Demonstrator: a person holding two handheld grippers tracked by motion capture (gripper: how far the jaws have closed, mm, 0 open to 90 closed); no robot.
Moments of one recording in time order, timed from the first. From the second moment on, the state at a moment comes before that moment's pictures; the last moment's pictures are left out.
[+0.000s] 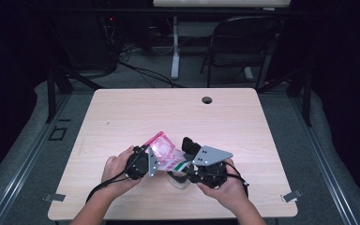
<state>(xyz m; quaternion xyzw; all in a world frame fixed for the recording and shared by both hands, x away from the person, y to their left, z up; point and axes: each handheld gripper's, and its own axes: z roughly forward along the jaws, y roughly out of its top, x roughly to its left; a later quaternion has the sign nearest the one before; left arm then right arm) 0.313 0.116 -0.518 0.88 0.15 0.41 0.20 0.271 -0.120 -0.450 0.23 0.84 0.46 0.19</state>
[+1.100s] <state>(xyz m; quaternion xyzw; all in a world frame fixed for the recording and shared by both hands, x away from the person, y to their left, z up) 0.307 0.114 -0.518 0.86 0.12 0.47 0.18 0.277 -0.122 -0.461 0.26 0.83 0.47 0.13</state>
